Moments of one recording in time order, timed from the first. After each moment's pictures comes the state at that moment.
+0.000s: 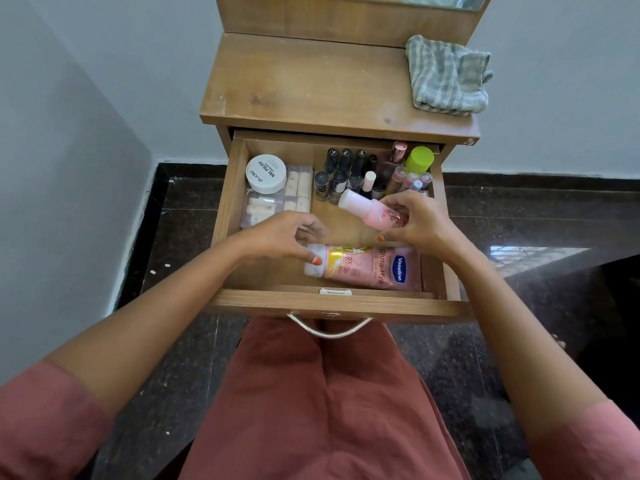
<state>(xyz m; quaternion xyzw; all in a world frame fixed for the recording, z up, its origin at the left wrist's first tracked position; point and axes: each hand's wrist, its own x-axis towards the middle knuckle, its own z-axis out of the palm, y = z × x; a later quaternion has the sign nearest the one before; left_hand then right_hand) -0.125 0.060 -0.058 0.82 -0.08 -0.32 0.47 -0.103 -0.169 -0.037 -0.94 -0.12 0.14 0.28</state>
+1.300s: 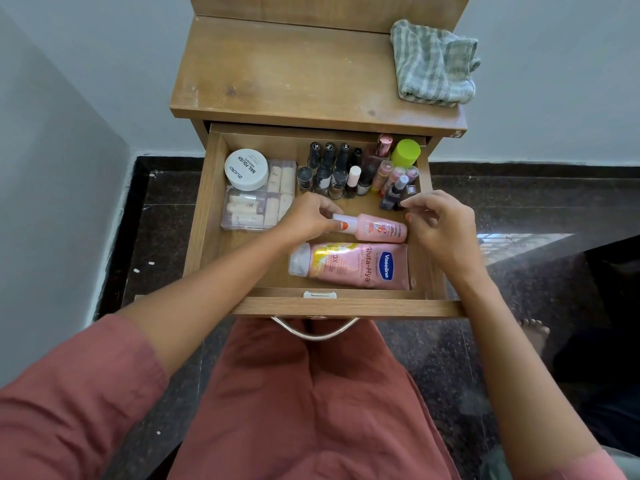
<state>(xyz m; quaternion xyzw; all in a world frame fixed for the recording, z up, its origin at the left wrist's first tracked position) -0.095 -0.003 -0.073 0.85 0.01 -0.21 0.48 -0.128 -0.200 -0.044 -0.93 -0.05 -0.06 0.35</state>
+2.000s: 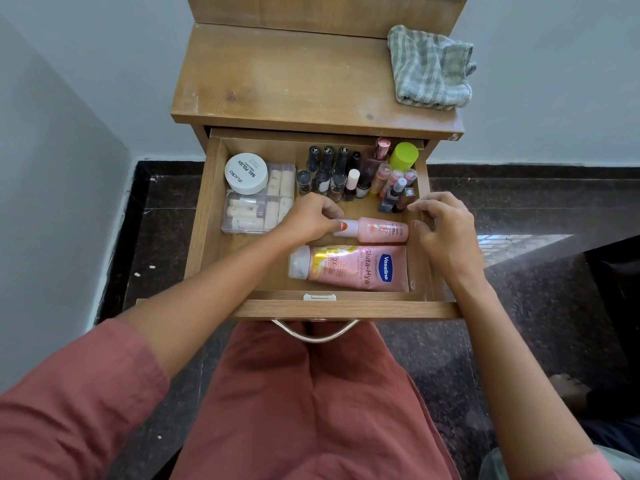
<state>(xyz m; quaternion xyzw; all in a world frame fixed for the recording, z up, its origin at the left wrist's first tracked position) -0.094 -0.006 -0.070 0.87 0.00 -0.20 0.45 -0.128 -0.204 -0.050 -0.96 -0.01 -0.07 0.27</state>
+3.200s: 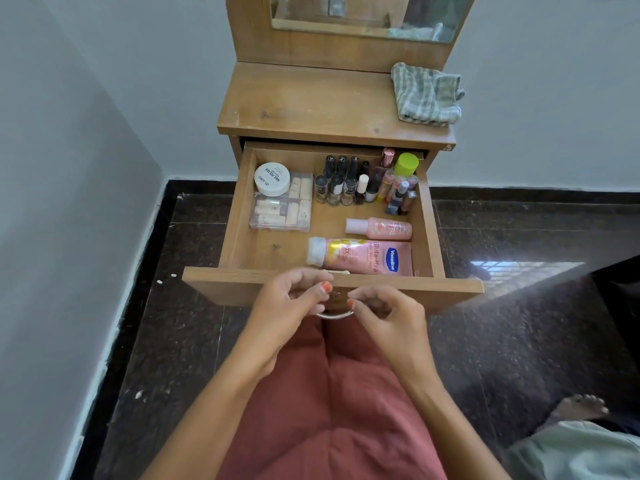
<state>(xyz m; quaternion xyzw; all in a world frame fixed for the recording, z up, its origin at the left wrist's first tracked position) -0.272 0.021 -0.012 0.69 0.13 -0.12 0.70 -0.275 -0.126 -0.032 -0.83 0.05 0.02 0.56</state>
